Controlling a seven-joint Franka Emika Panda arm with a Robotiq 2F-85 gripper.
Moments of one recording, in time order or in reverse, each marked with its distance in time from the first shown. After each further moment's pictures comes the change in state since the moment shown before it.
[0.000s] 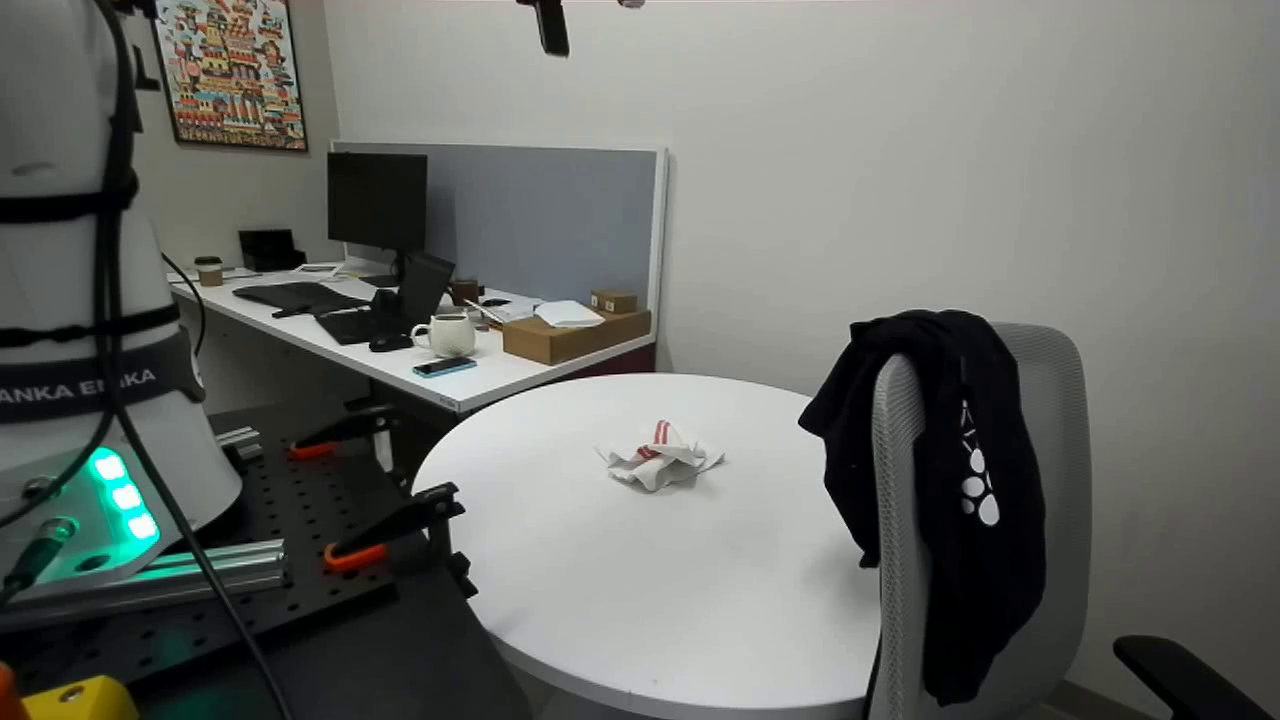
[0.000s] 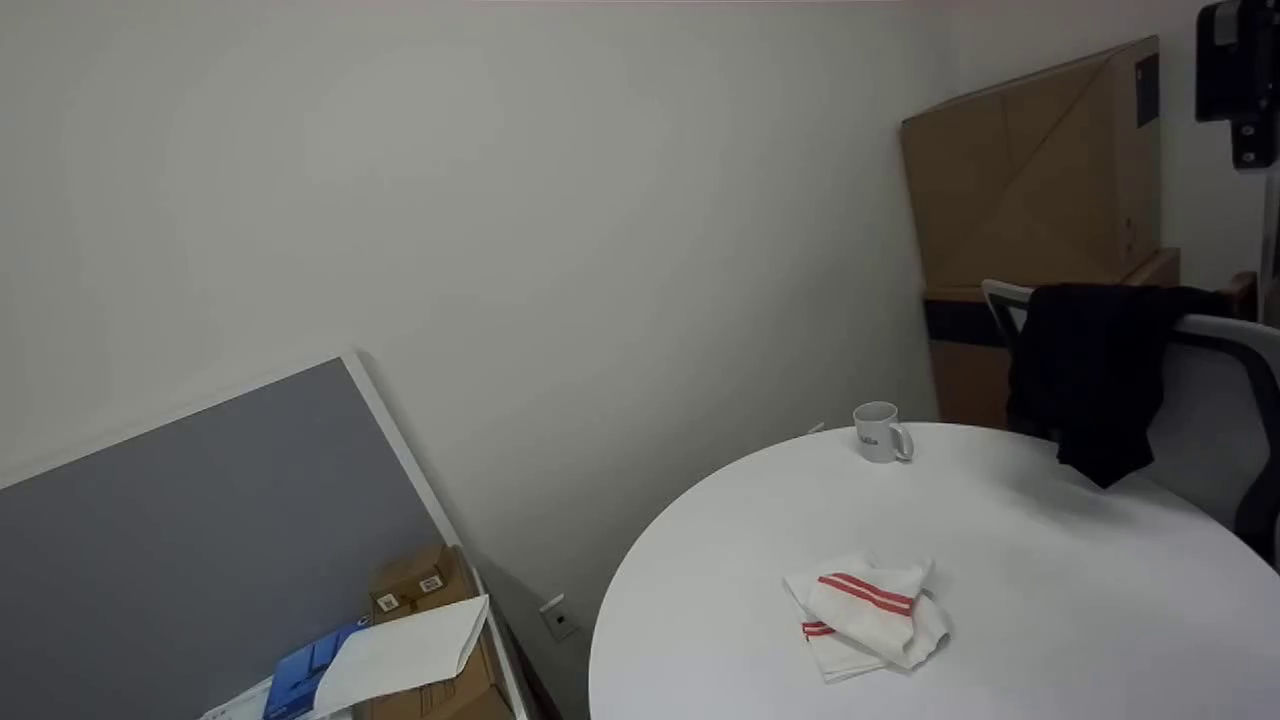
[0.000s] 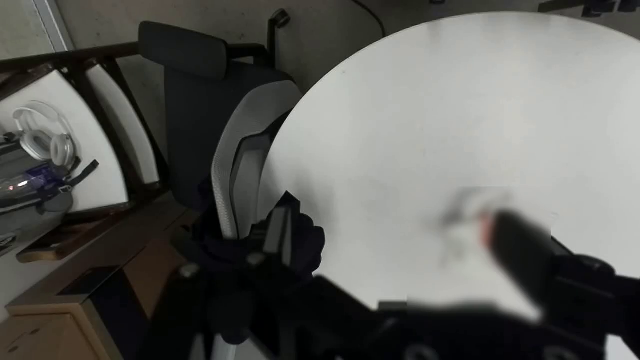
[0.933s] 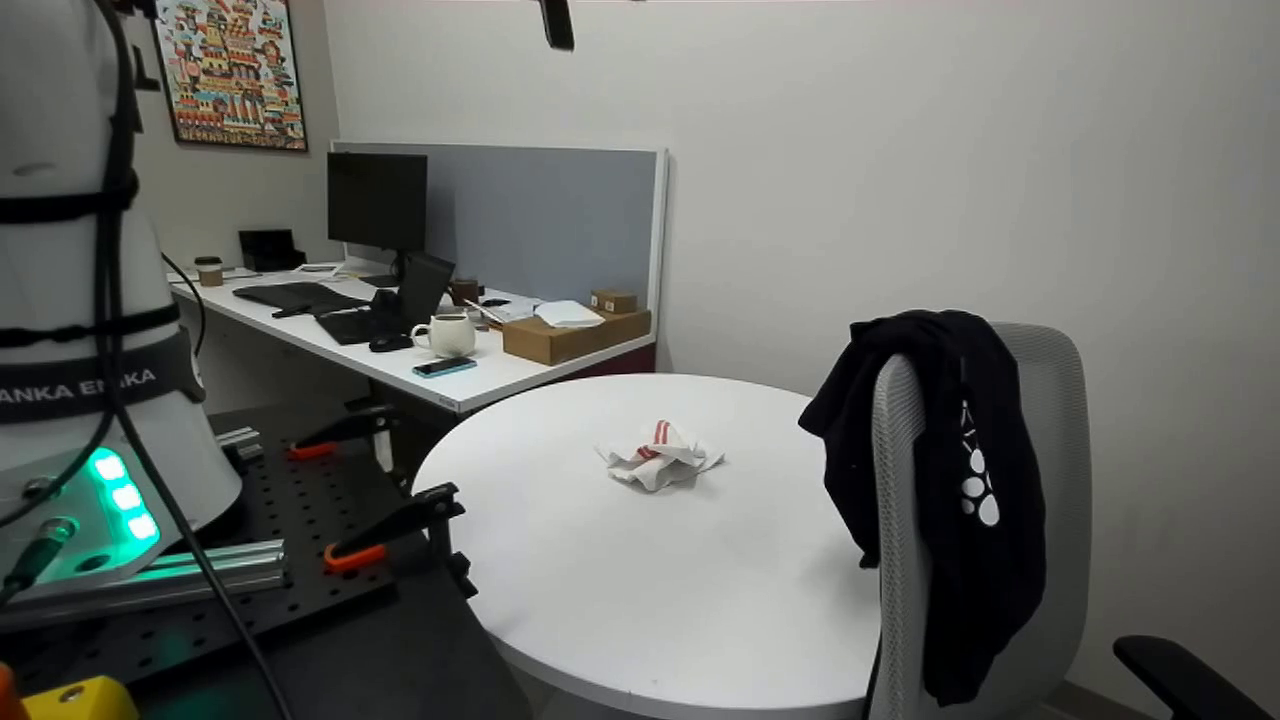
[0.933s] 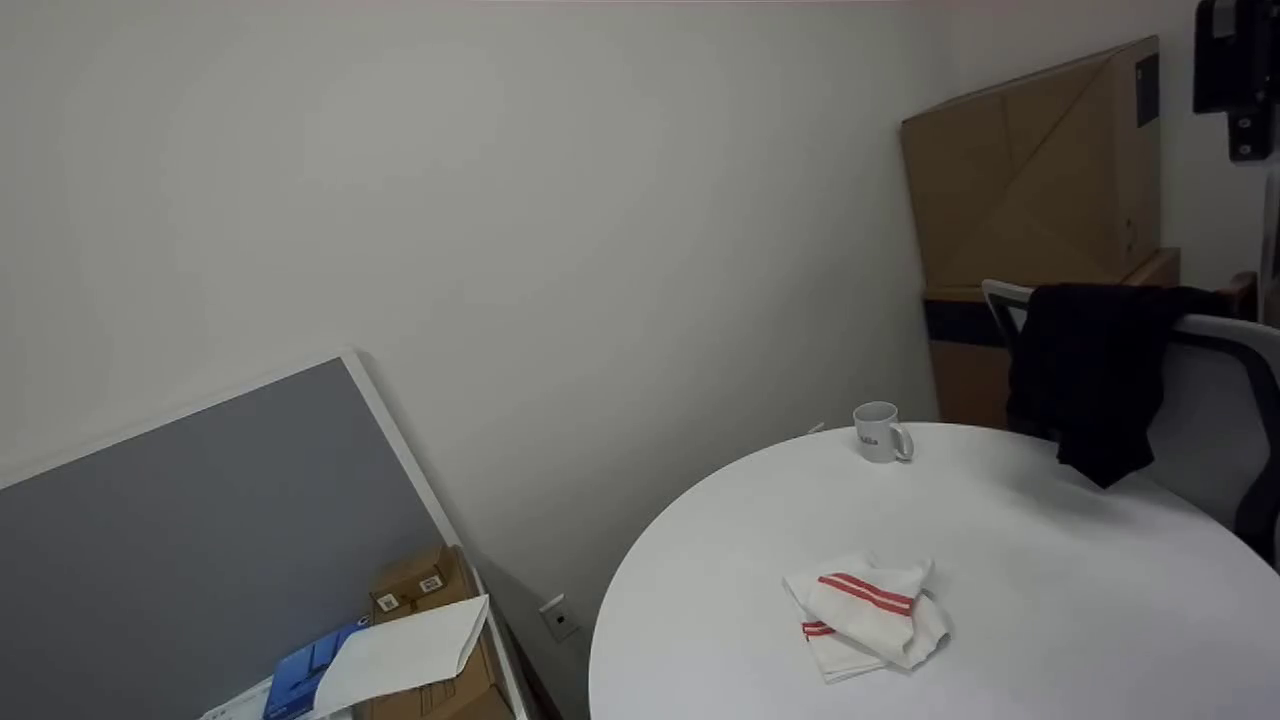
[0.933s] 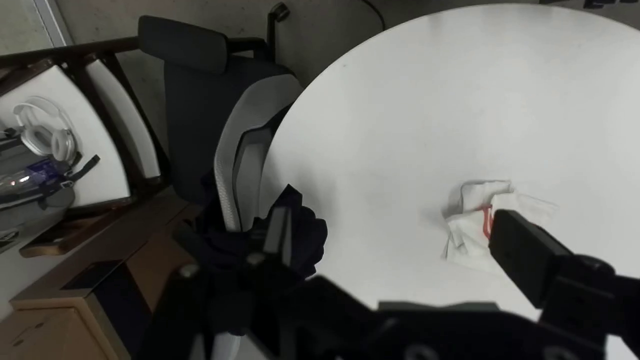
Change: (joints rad) arm 0.005 0.001 -0.011 0.011 0.000 0.008 0.000
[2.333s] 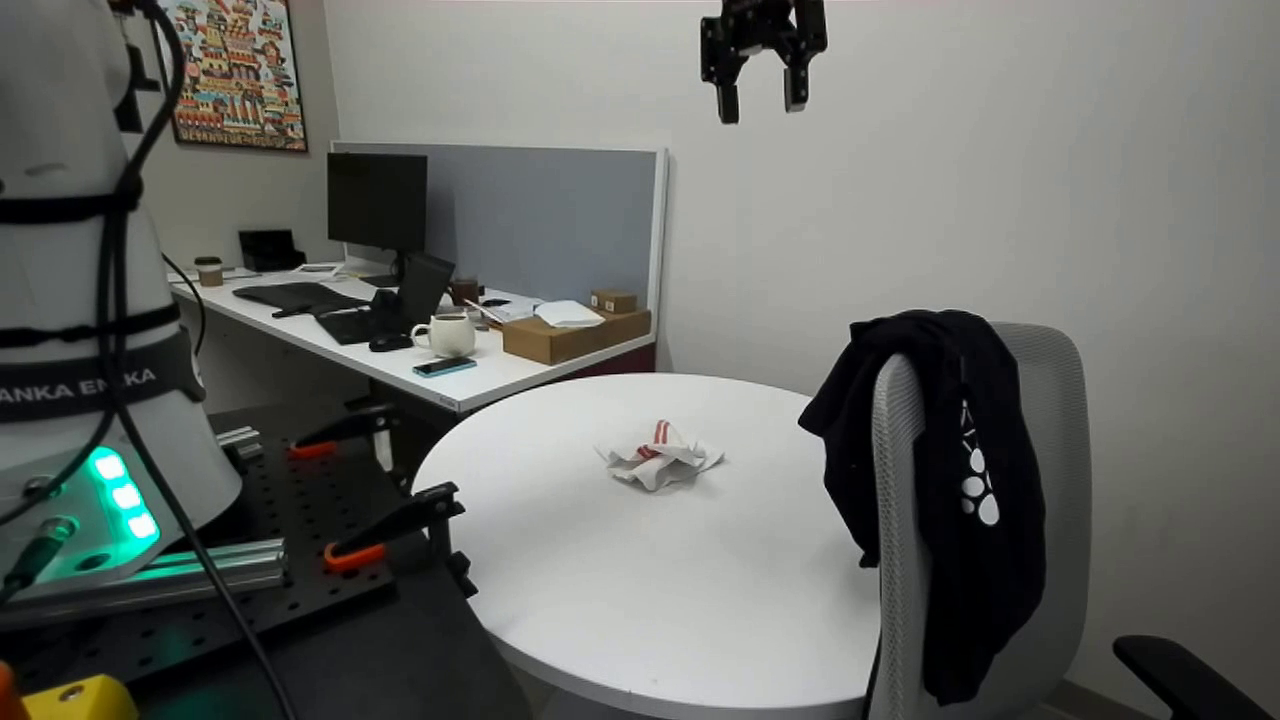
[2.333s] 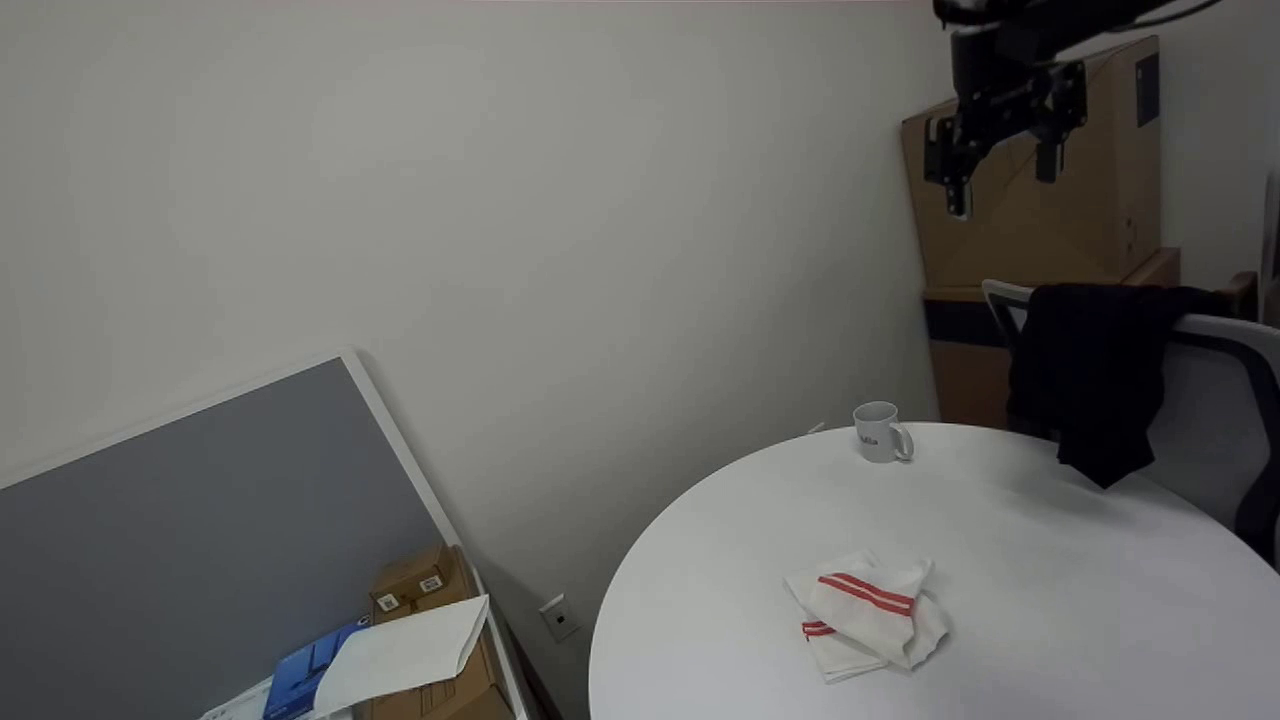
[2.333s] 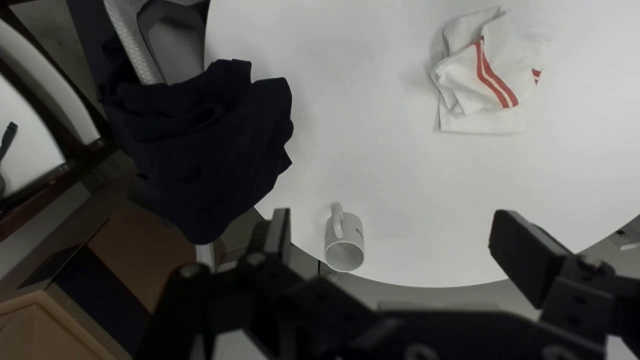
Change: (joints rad) arm 0.056 0.632 -0.022 0.416 0.207 0.268 0.140
